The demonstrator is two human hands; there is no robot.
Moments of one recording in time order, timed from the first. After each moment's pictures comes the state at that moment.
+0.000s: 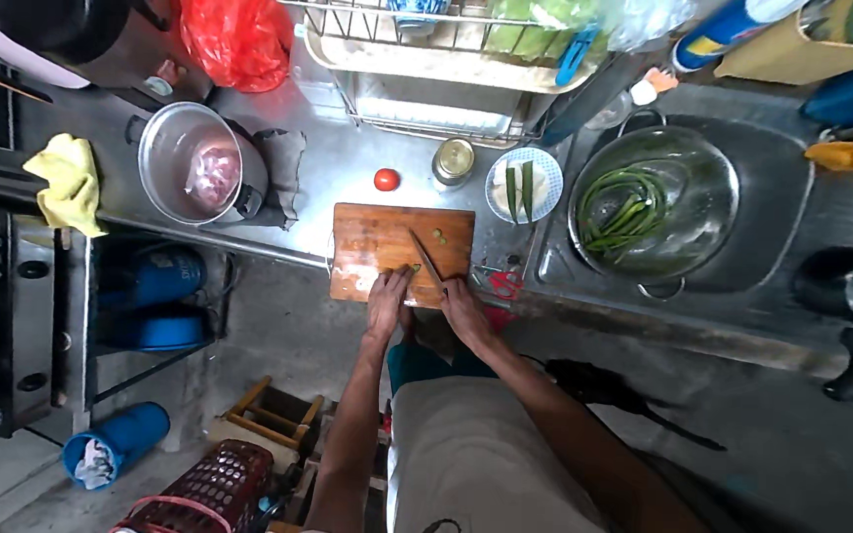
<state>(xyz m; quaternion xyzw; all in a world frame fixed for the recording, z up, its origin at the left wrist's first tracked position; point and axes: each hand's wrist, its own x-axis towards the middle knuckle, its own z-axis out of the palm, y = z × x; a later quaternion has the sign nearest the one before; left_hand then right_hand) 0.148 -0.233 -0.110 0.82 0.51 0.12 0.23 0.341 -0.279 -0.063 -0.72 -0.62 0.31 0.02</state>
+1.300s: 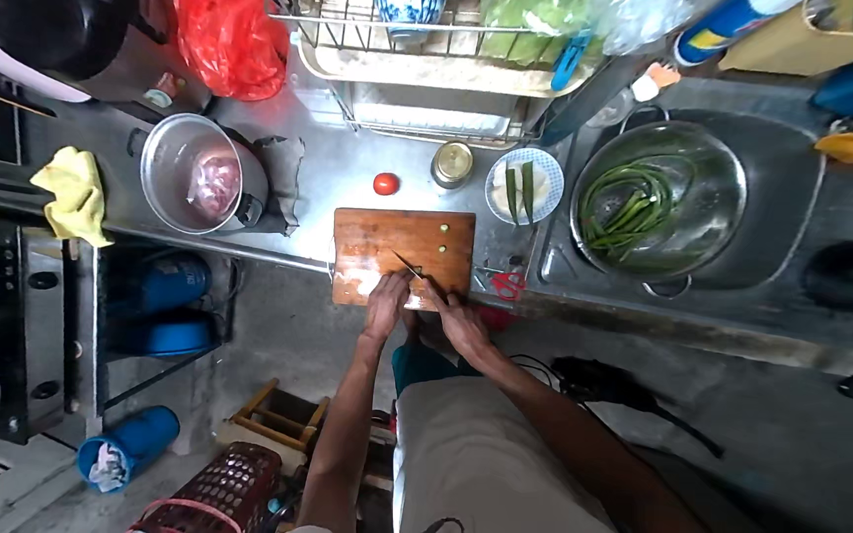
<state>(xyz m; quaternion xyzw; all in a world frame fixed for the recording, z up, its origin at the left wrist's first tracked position) 0.139 -0.220 -0.109 0.83 0.47 0.14 0.27 0.326 -0.288 -0.062 -0.69 -0.62 0.36 -0.10</state>
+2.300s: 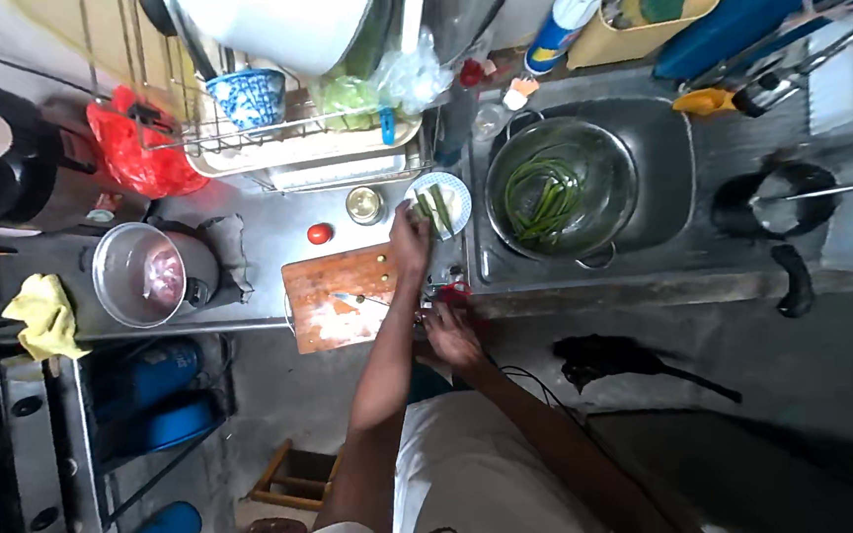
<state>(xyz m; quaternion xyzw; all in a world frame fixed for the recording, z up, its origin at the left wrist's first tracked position) 0.387 -0.107 -0.055 0.66 0.57 0.21 0.45 0.399 -0.323 -0.052 -0.75 -0.58 0.29 0.11</state>
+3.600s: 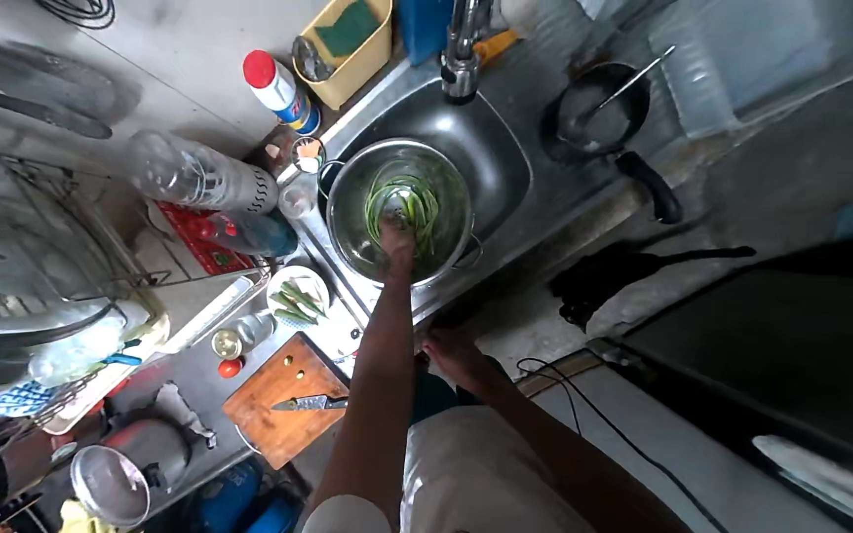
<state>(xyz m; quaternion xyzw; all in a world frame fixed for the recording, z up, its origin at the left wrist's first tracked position) 0.710 -0.181 -0.167 0.70 0.57 -0.08 0.43 0.592 -0.420 -0.085 -0.79 -0.44 0.39 0.19</state>
